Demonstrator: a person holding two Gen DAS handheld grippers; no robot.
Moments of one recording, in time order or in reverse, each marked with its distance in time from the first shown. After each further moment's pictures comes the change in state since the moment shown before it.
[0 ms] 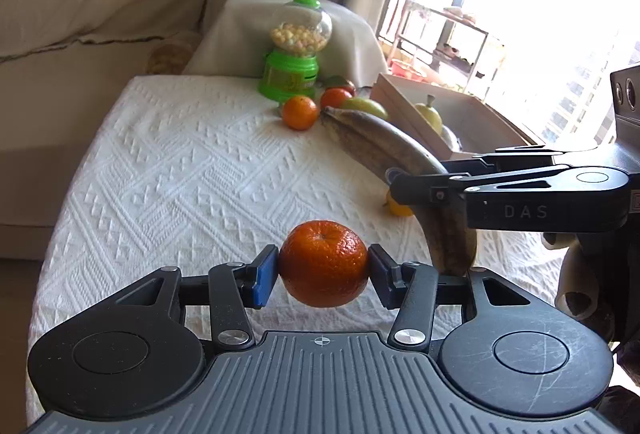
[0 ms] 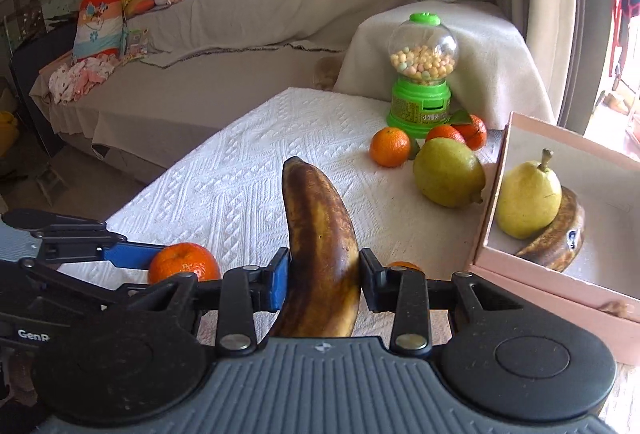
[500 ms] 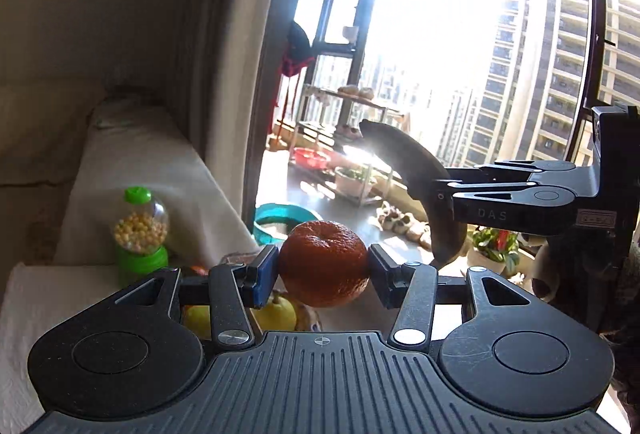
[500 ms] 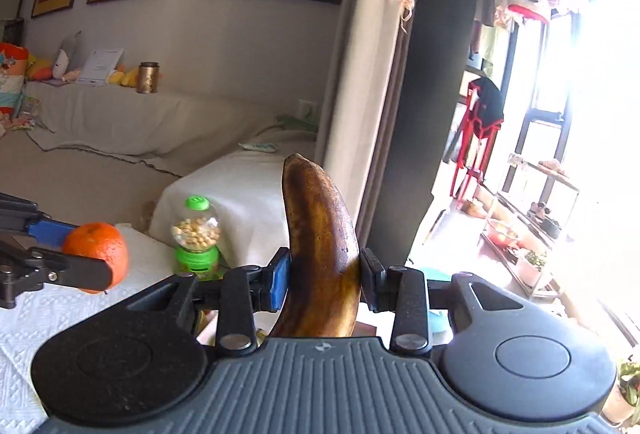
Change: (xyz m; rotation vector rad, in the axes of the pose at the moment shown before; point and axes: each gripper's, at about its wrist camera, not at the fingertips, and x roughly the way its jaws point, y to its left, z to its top) left arm 0.011 -0.113 0.136 0.152 -0.236 -0.247; right arm -0.135 -0.120 0.082 -0.060 -0.275 -0.454
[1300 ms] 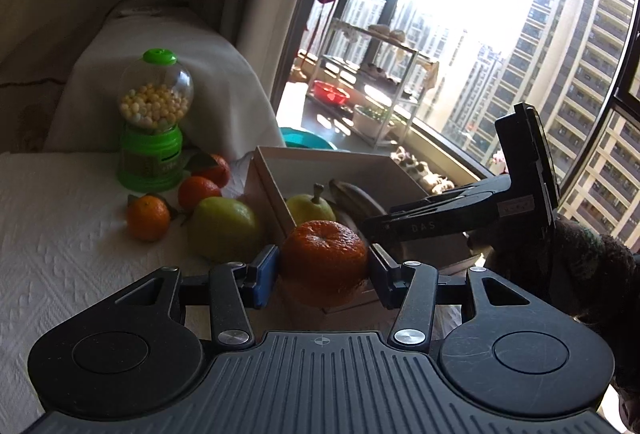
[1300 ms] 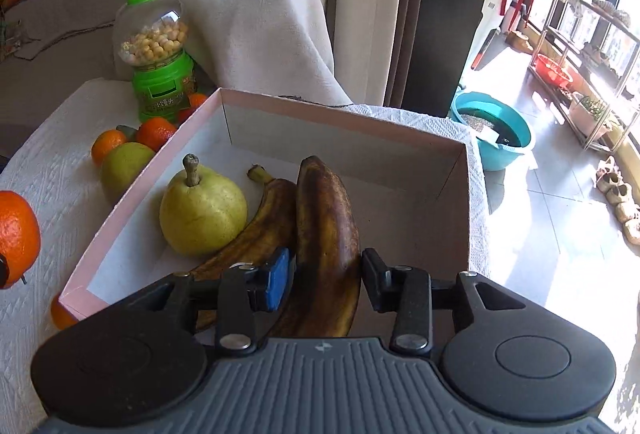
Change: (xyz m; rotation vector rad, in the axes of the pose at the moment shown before) left arm 0.047 0.054 -0.065 -0.123 0.181 0.031; right arm 0.160 0.008 -0.096 0.093 0.495 0.156
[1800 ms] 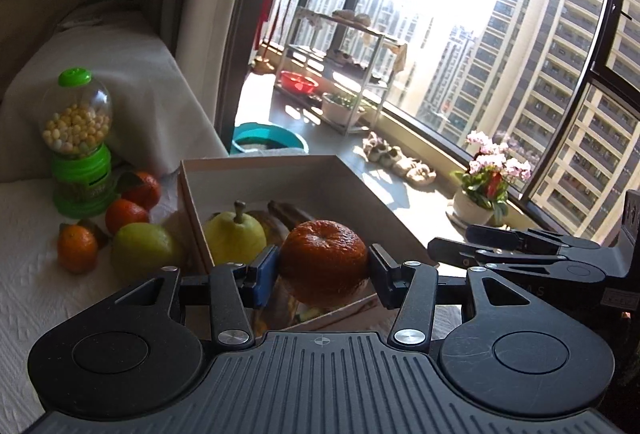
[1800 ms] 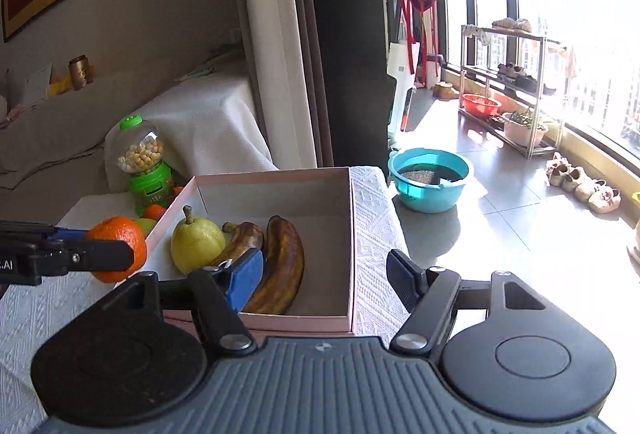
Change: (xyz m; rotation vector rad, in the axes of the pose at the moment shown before) left arm 0.042 -0.052 0.027 0.082 0.037 -0.068; right arm -0.113 -0.014 -0.099 0.265 -0.350 -0.133
